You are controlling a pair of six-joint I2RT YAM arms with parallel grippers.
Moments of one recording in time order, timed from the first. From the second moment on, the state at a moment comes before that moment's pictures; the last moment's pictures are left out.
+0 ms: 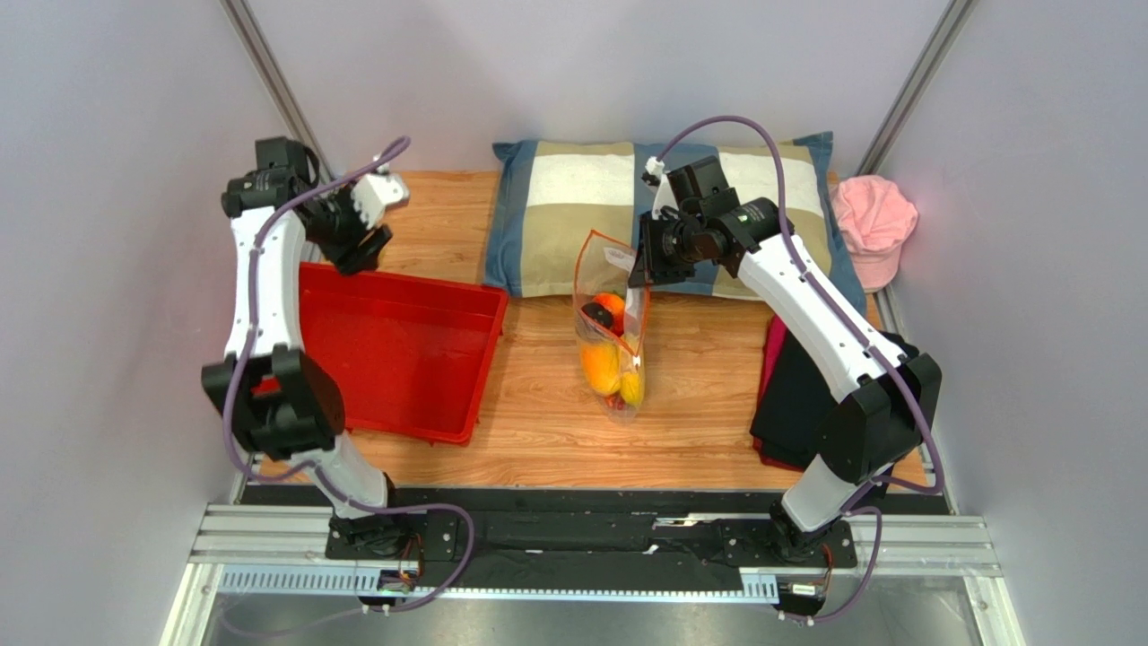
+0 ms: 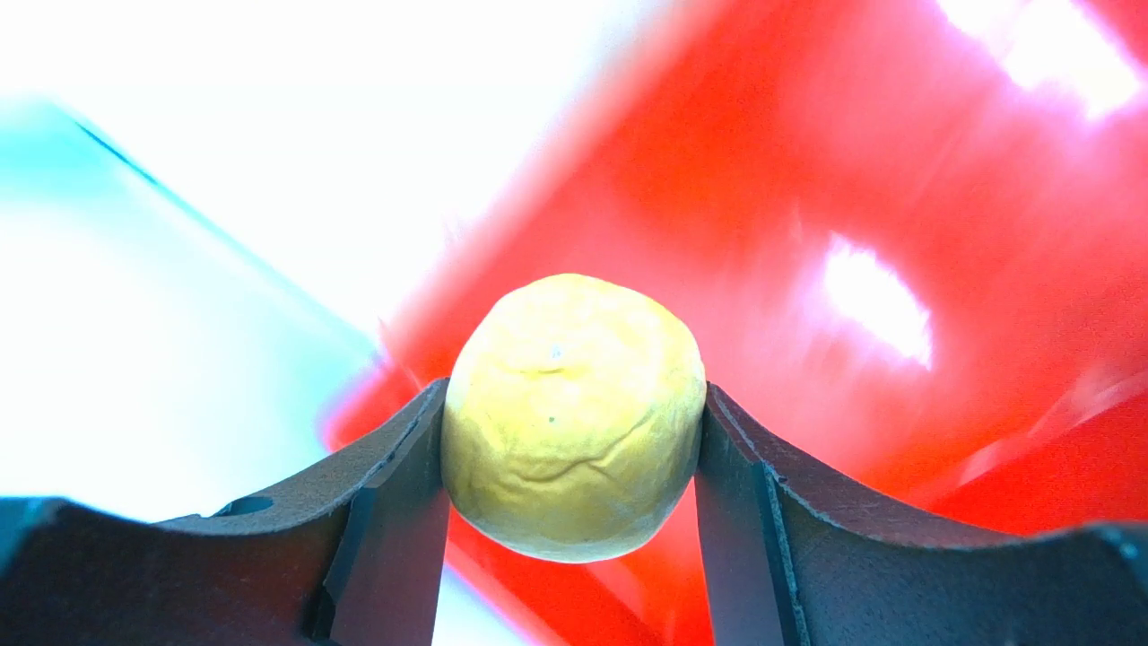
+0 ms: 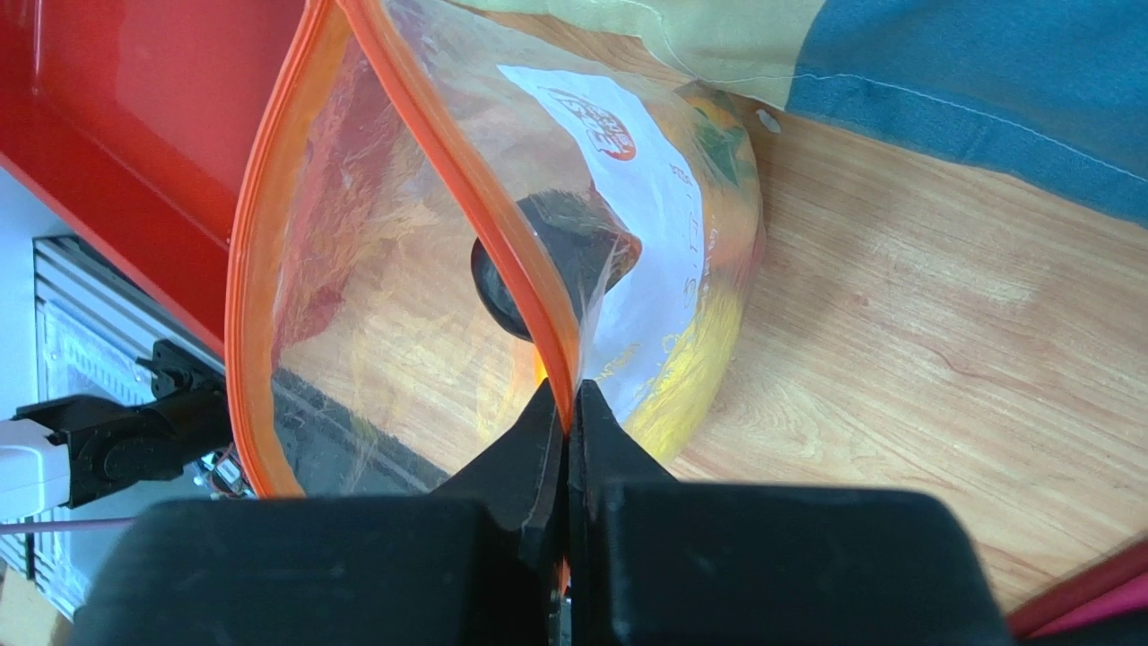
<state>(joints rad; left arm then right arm) 0.24 1.72 1.75 -1.19 0.40 1.20 0.48 1.64 1.67 -0.90 -0.26 0.35</state>
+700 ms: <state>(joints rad) -0.59 1.48 1.61 -0.67 0.78 0.41 0.48 1.57 1.61 -0.90 -0.40 0.29</state>
